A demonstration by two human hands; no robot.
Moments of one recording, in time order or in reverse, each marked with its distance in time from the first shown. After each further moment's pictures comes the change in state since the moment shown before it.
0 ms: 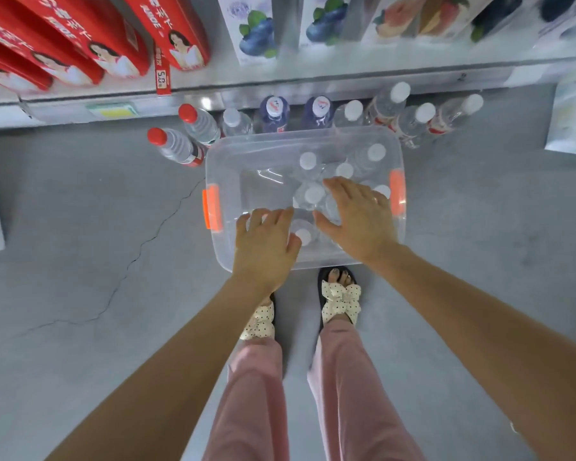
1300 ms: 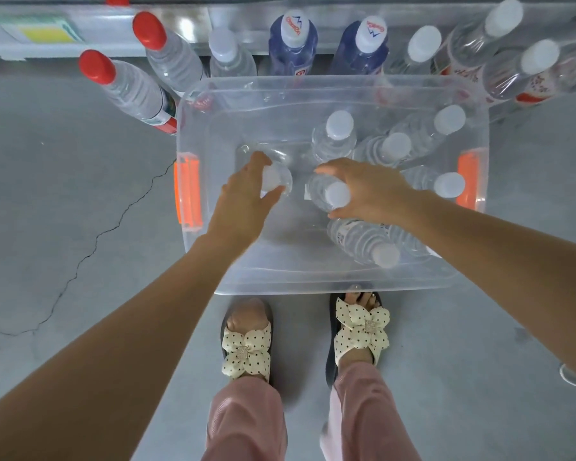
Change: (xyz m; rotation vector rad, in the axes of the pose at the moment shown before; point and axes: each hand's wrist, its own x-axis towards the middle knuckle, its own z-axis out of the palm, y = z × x) left_hand 0.103 -0.076 0.101 -0.554 0.131 -0.121; right_hand 0.121 0.038 0.096 0.052 -0.304 -0.193
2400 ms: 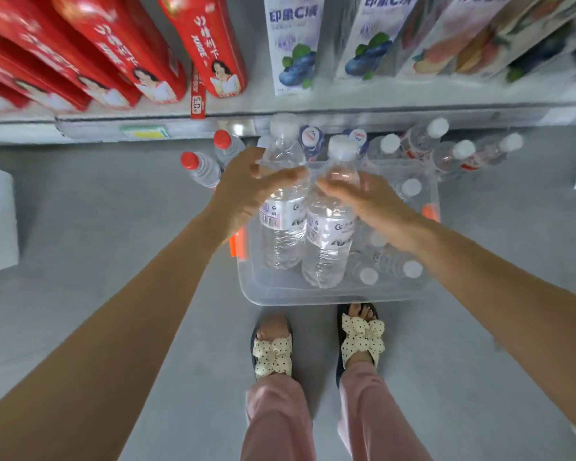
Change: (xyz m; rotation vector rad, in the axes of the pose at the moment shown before) left_hand -0.008 0.086 -0.159 -0.591 -0.075 -0.130; right_hand -0.086 -0.107 -0.120 0.936 0.186 0.112
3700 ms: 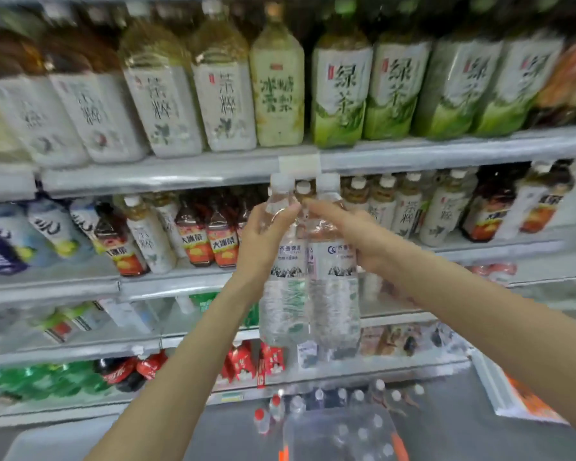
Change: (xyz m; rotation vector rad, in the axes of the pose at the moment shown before) left_hand -0.389 0.537 -0.146 -0.263 0.175 0.682; right_hand -0.409 -0.543 -0.084 0.327 0.288 -0.458
